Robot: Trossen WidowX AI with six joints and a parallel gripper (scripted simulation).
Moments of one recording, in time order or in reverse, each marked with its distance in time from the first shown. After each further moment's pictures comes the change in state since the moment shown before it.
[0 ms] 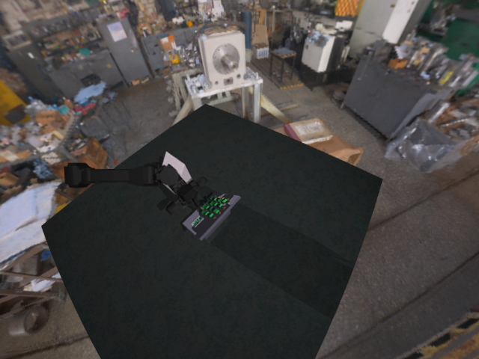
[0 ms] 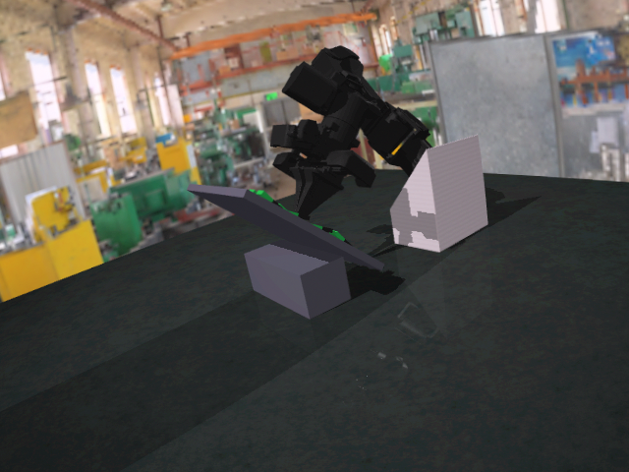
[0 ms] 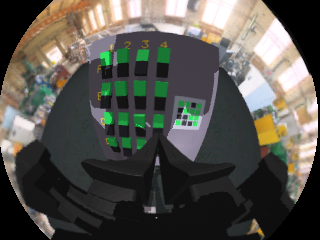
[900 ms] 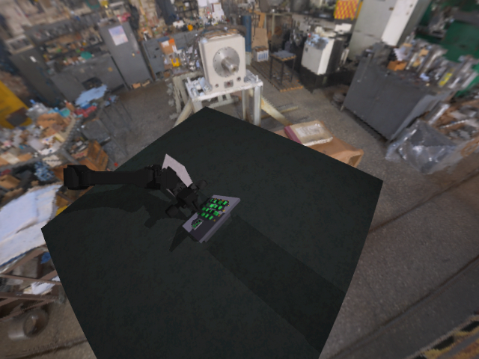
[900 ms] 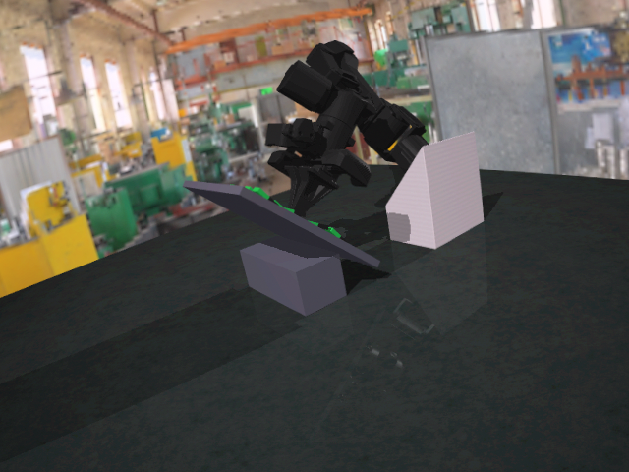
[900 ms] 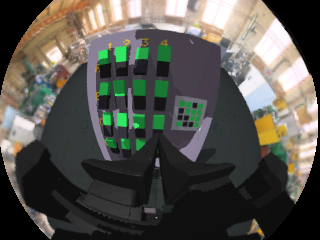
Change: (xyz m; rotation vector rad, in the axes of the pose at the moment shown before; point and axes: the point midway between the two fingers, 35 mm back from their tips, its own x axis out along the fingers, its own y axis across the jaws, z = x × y) arm 0.004 0.000 0.000 -0.001 0.000 0.000
